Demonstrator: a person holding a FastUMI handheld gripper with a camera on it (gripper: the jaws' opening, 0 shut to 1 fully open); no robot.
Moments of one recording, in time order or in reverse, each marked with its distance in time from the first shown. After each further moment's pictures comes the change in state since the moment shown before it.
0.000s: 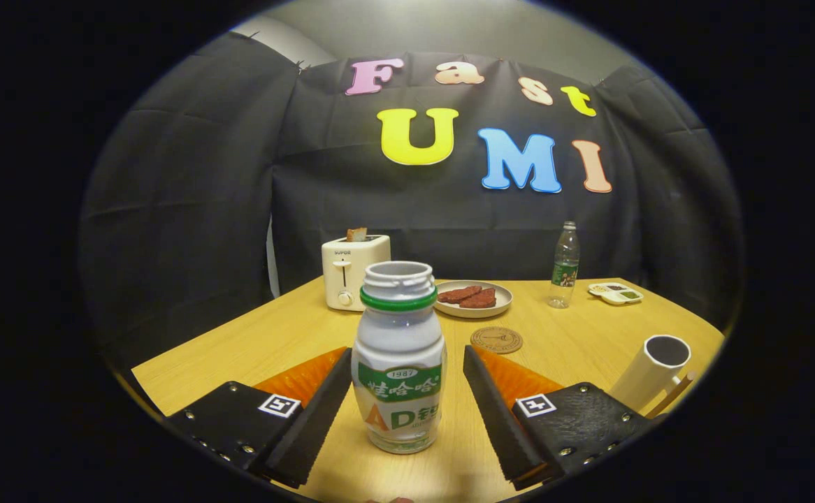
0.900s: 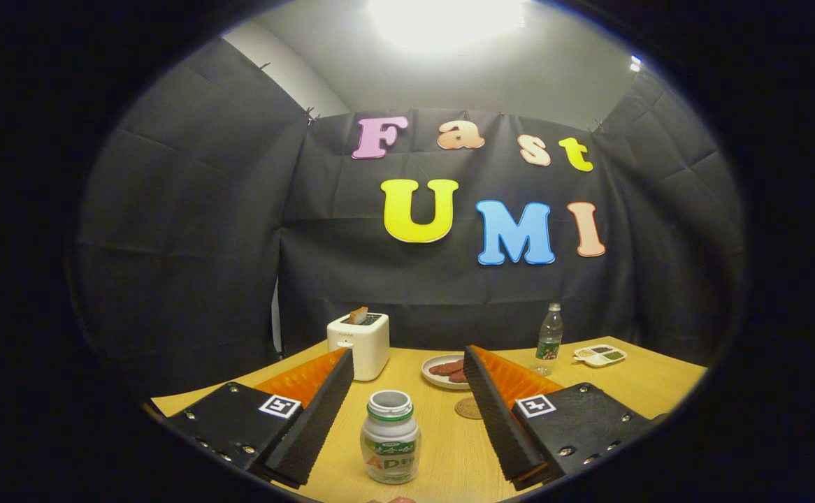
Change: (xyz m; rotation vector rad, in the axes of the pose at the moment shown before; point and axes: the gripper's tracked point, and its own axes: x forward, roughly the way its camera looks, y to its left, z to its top) arm -0.046 -0.006 0.111 -0.042 -0.248 -0.003
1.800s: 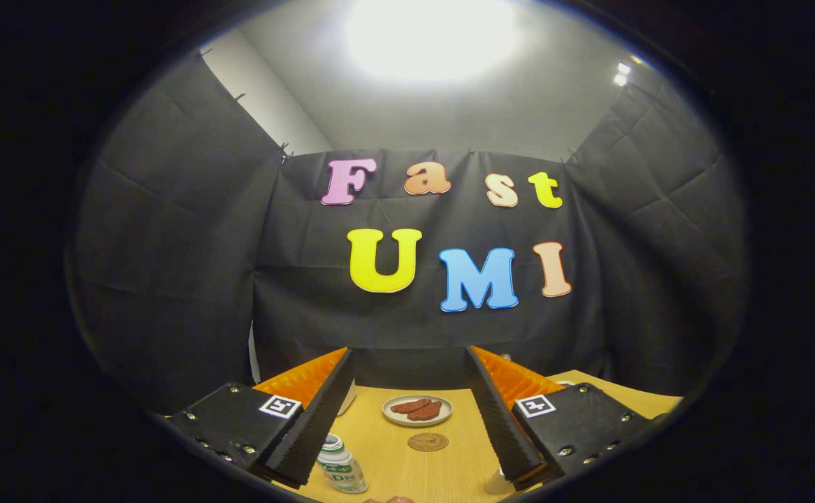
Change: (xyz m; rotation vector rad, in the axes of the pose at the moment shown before) arm -0.039 -0.077 0.113 0.017 -0.158 -0.084
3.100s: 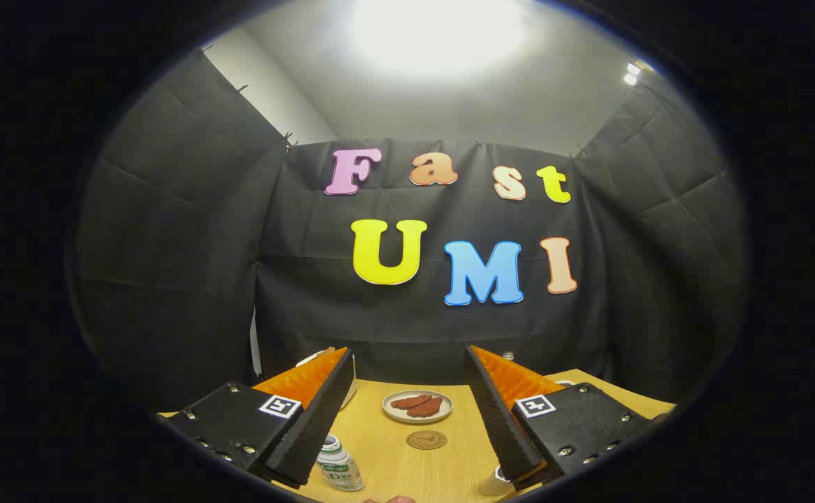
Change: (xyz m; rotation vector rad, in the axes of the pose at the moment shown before) arm 0.012 -0.011 0.009 -0.018 0.034 0.021
